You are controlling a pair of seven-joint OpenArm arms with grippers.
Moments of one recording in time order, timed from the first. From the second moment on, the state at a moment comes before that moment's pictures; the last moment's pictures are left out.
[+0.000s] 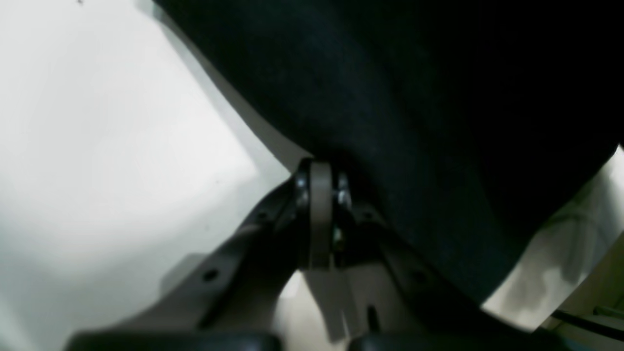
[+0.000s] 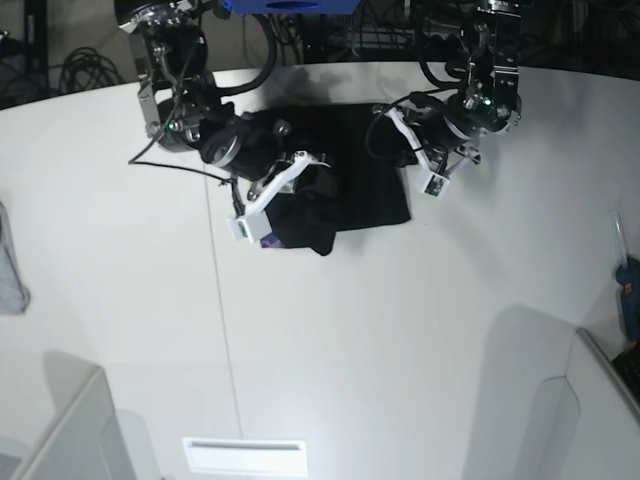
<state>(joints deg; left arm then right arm) 19.1 -10.6 -0.9 97.4 -19.7 -22.1 45.2 -10.7 5.5 -17.3 113.0 45.1 -10.7 -56.6</state>
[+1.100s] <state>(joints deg) 34.4 -10.5 -18.7 109.9 -17.1 -31.9 48.6 -8.1 2.6 -17.7 102.9 43.0 -10.7 -53.5</state>
